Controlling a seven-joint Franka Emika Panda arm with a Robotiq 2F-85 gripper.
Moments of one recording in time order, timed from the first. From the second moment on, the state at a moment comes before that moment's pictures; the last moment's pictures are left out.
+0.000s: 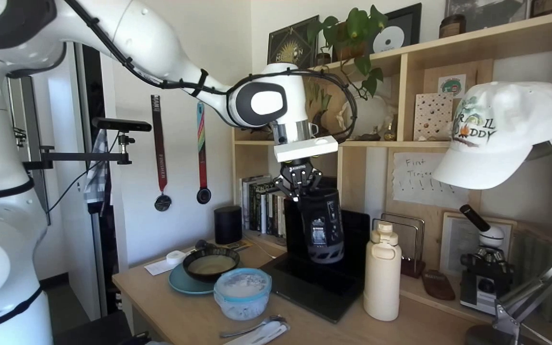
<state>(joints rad) -0.12 -0.10 -0.09 -2.12 0.04 2.24 -1.29</state>
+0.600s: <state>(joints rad) 0.05 0.02 0.02 -2.01 0.04 2.24 -1.35</state>
